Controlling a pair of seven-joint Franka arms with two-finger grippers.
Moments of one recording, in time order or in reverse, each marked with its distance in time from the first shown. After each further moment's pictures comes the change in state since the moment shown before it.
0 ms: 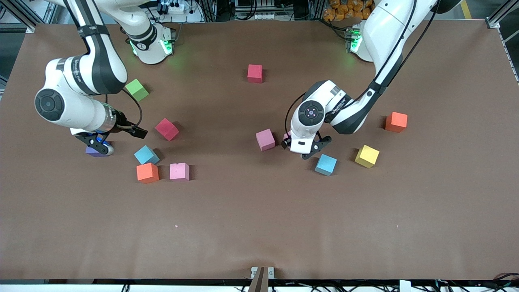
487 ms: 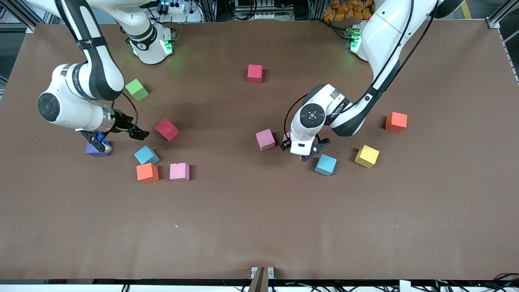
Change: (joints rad) left arm 0.002 0.025 0.006 -0.023 0.000 0.082 -0.001; right arm -0.041 0.002 -0.004 -0.140 0.107 0.157 0.001
